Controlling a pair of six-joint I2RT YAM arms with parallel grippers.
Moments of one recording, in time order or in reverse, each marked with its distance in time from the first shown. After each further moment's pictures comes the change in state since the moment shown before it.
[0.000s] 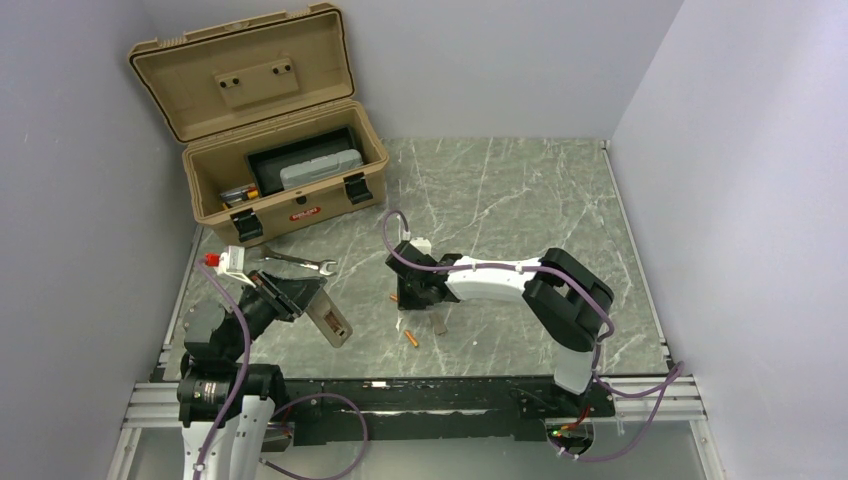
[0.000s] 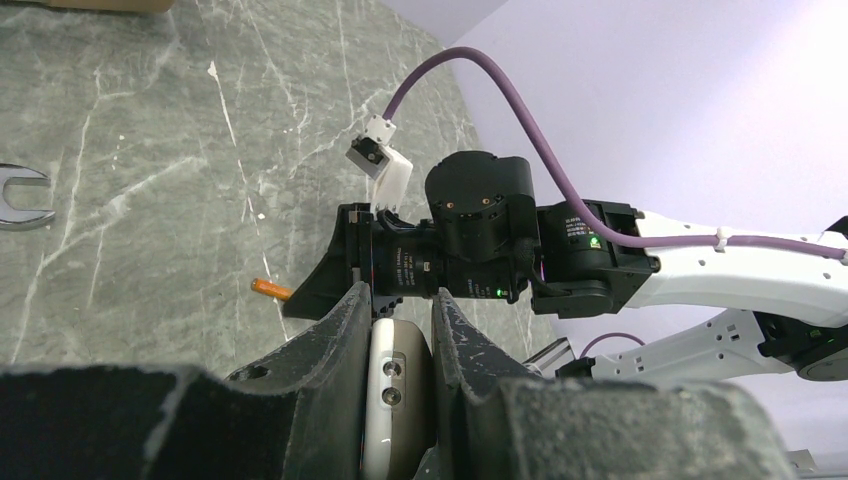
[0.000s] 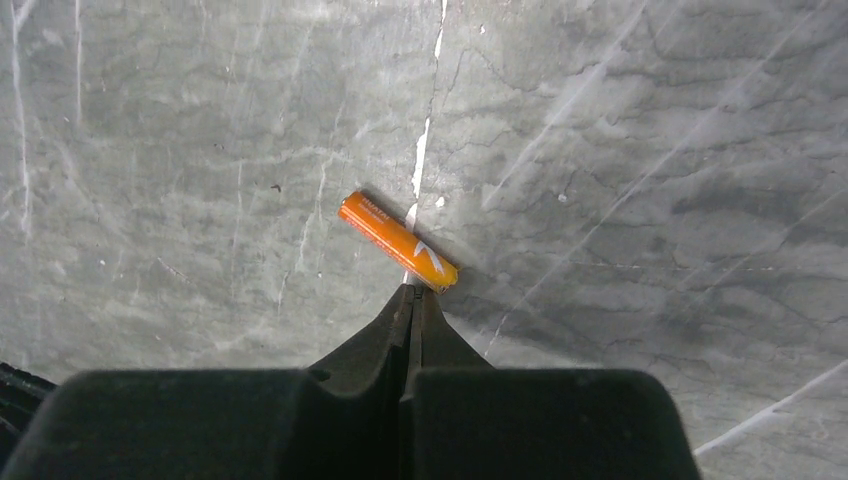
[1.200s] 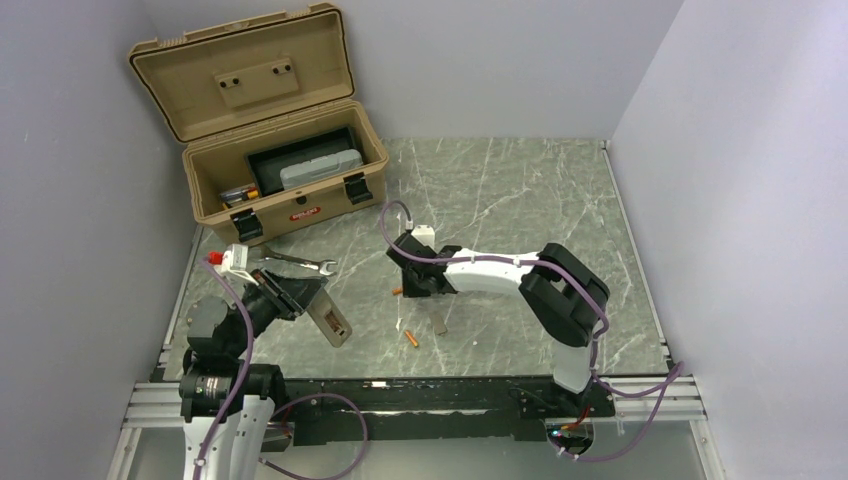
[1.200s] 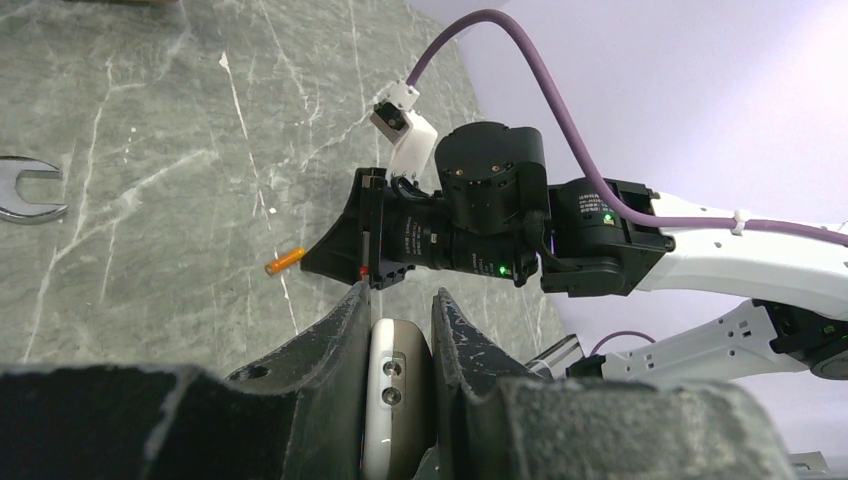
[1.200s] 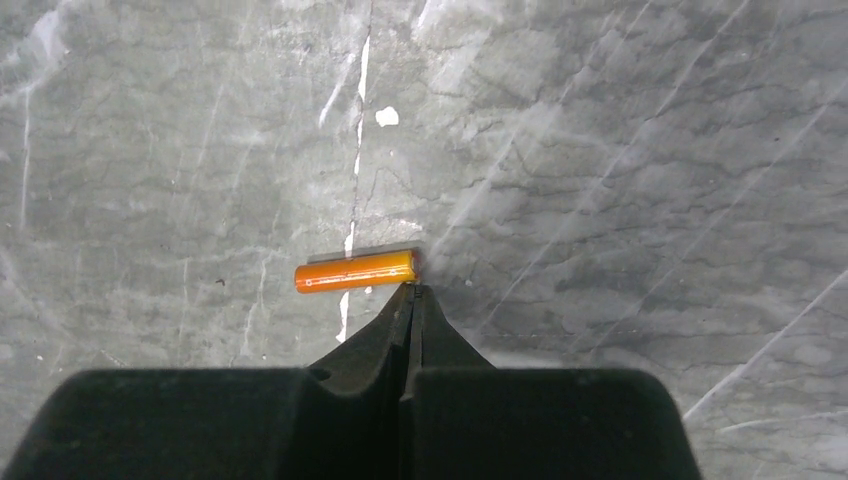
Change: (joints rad) left arm 0.000 0.019 -0.018 0.008 0.001 0.018; right arm -0.037 0.032 0.051 -0.028 0.143 -0.078
